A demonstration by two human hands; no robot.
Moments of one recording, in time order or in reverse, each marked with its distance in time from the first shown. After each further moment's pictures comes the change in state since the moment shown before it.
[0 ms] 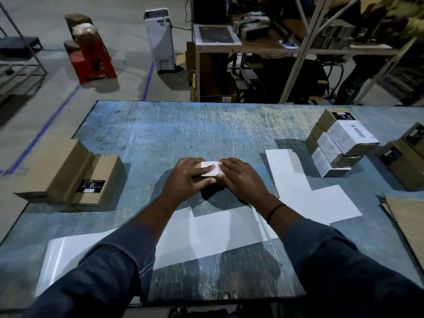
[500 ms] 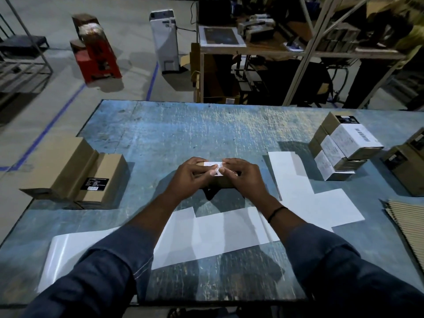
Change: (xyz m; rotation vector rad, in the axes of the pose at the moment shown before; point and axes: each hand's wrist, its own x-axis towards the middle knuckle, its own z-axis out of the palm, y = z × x) left_hand 0.007 0.015 -0.008 -0.417 -0.093 -0.267; right_hand 0.013 -0.009 -0.008 0.499 0.085 0.509
